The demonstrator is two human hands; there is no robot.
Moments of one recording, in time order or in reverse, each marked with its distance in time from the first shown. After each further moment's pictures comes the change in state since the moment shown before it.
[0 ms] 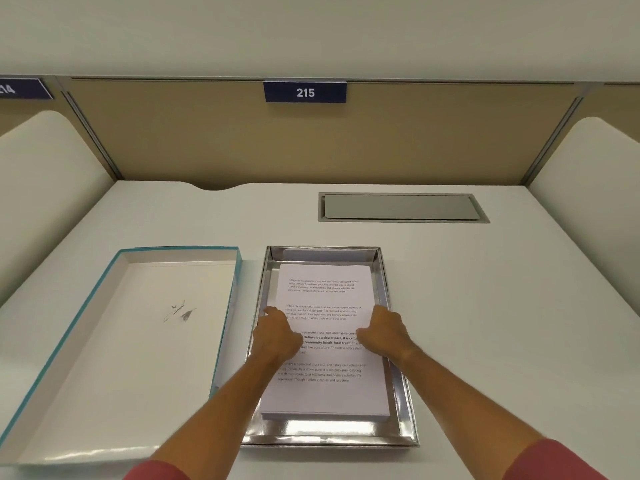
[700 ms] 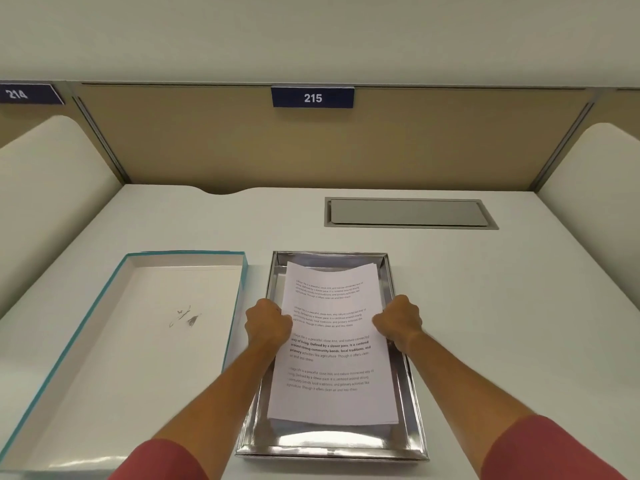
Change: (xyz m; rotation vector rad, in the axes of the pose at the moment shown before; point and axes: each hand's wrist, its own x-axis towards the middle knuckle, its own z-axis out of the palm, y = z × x) left_hand 0.028 -0.003 -0.018 -0.201 0.222 -0.078; right_hand 0.033 -0.007 -0.013 0.176 0.189 0.209
